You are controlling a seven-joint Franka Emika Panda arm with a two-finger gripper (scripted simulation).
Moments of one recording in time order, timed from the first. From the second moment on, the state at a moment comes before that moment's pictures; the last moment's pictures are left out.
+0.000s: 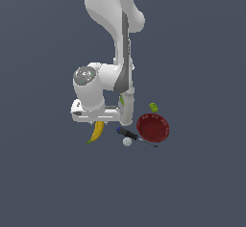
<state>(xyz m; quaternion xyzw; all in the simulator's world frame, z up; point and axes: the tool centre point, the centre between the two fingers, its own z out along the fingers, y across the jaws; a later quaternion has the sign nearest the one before) 0.004 -0.114 0.085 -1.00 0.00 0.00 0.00</state>
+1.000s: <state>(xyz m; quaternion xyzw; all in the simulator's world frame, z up) -0.020 0.049 0.274 -1.00 0.00 0.00 0.00</state>
